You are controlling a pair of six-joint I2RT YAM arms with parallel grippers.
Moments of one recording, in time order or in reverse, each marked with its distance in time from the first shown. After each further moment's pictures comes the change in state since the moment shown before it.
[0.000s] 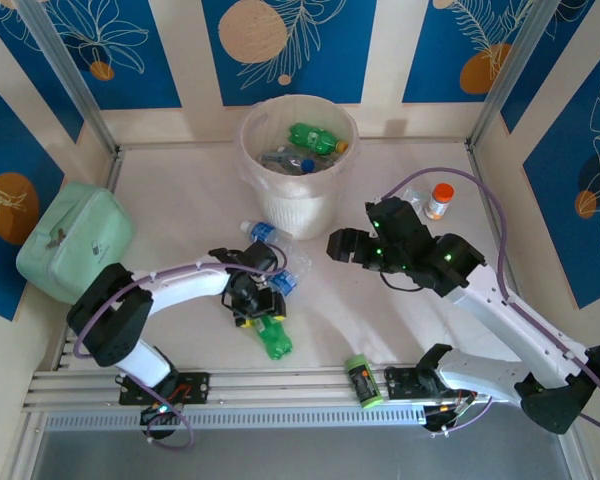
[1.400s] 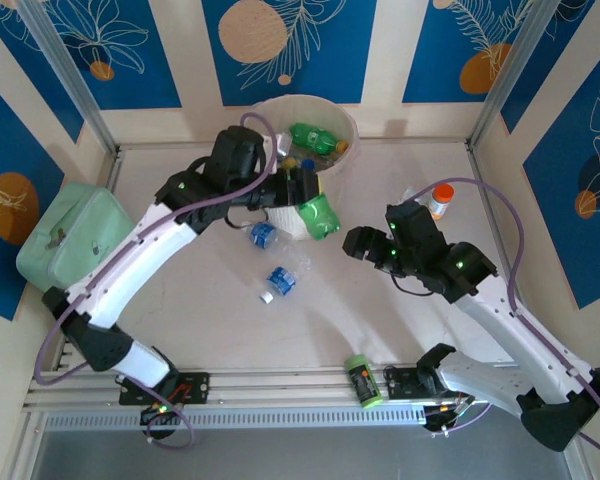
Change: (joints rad) left arm 0.063 -0.021 0.904 -0.028 -0.068 0.215; right arm -0.095 -0.079 -0.087 0.016 -0.008 0.075
